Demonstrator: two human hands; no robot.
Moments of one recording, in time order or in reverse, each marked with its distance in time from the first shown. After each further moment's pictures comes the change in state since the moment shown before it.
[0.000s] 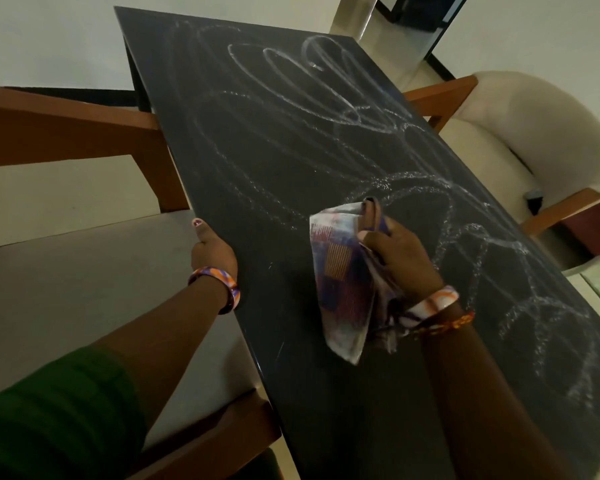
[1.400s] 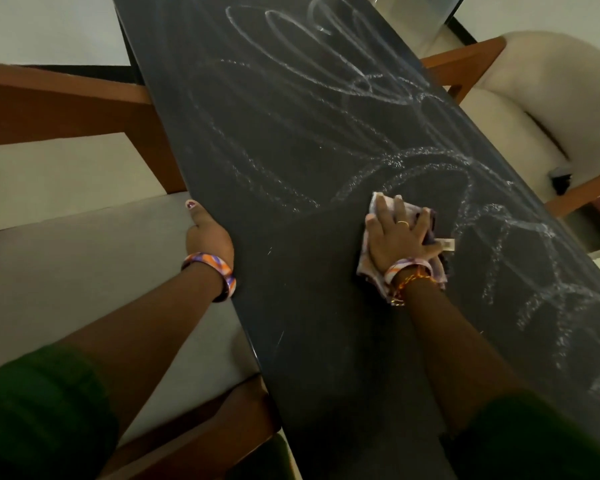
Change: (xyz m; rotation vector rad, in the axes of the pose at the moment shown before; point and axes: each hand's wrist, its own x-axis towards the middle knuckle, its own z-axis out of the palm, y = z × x) left_hand 0.003 -0.004 0.002 -0.036 0.032 -0.016; right_hand 0.073 0.073 -0.013 -1.173 0.171 0.129
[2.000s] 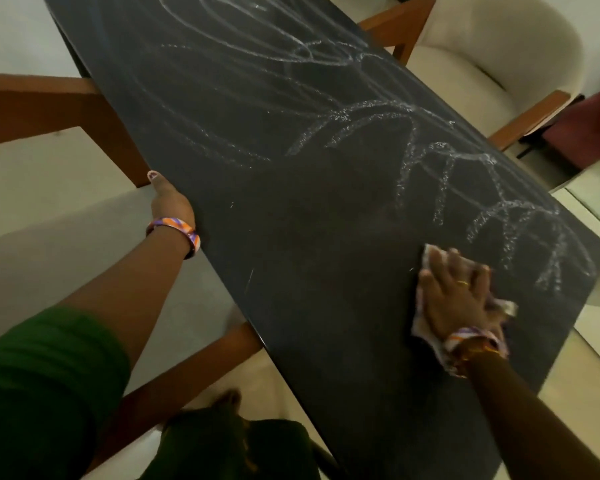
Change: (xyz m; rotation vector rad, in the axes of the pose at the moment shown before) left_hand 0.011 -0.019 -0.008 0.899 0.252 0.339; right_hand -0.174 0.143 0.021 0.168 -0.026 0.308
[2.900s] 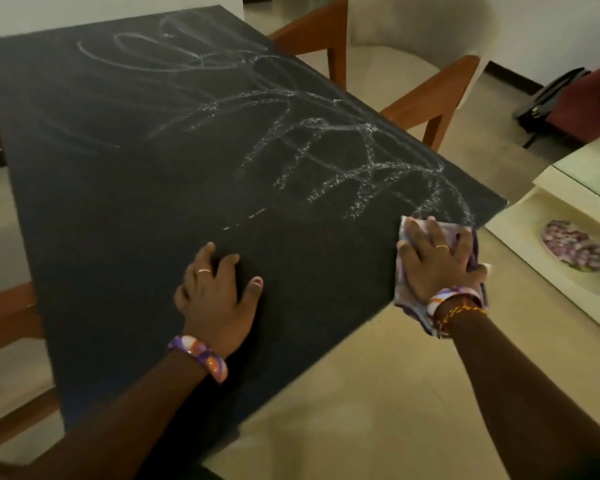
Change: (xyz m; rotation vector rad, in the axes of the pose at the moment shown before) left_hand -0.346 -0.050 0.157 0.304 -0.072 0.758; right_hand 0.131 0.246 -0.027 -0.016 0.138 -0.216
